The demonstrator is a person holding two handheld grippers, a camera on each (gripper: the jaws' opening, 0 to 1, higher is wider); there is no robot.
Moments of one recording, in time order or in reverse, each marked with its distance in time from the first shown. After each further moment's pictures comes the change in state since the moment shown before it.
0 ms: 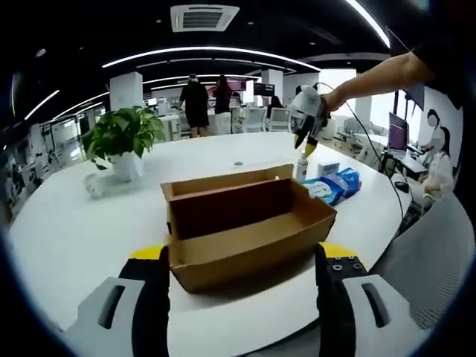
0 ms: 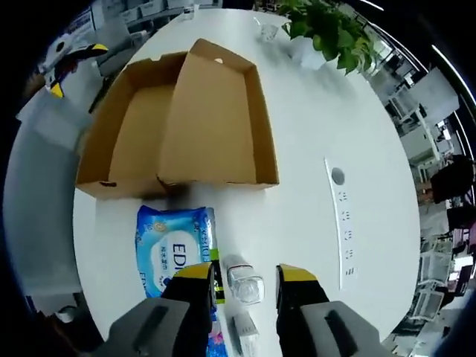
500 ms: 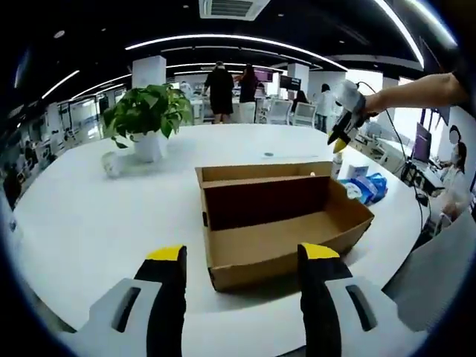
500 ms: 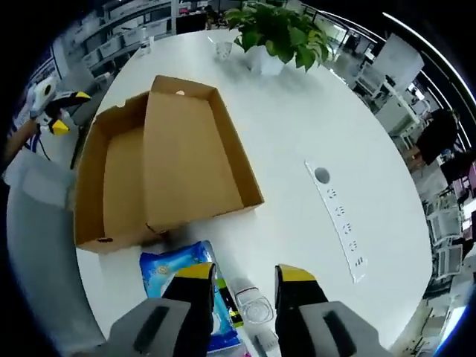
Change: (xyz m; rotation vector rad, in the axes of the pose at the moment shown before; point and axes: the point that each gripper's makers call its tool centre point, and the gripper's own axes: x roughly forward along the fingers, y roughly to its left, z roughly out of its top) left arm 0.026 0.052 -0.008 -0.099 0.063 0.095; right arm 0.004 -0.004 0.022 0.262 -0.098 -0.031
